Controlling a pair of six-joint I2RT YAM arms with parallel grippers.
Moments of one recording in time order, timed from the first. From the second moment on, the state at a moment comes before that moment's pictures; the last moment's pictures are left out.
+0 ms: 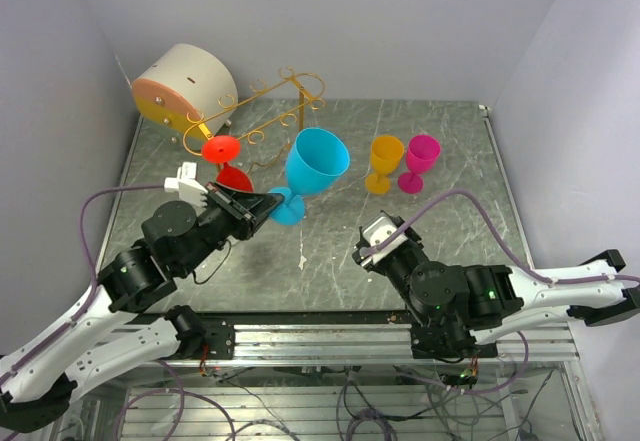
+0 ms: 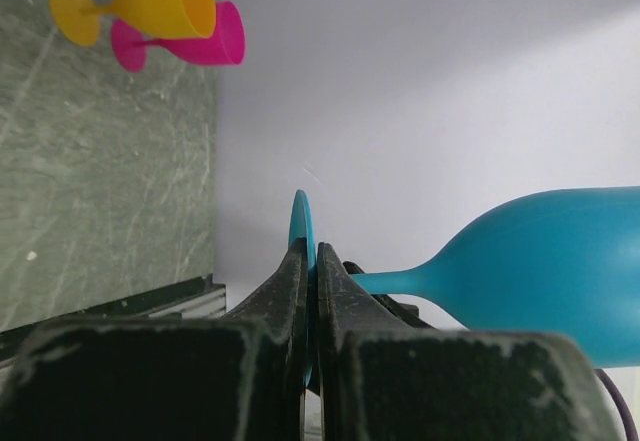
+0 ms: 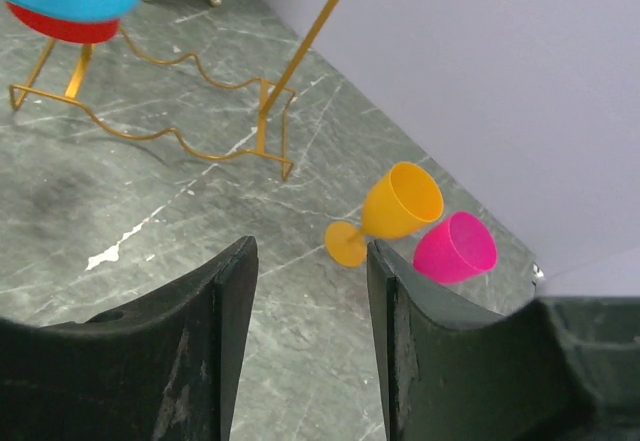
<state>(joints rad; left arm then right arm) -0.90 0.66 0.92 -0.36 -0.25 -1.45 1.68 0.90 1.02 -0.31 1.16 -0.33</state>
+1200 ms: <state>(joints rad) -0.89 0.71 1.17 -0.70 -0.41 -0.93 0.94 1.17 1.69 -0.80 -0.18 0.26</state>
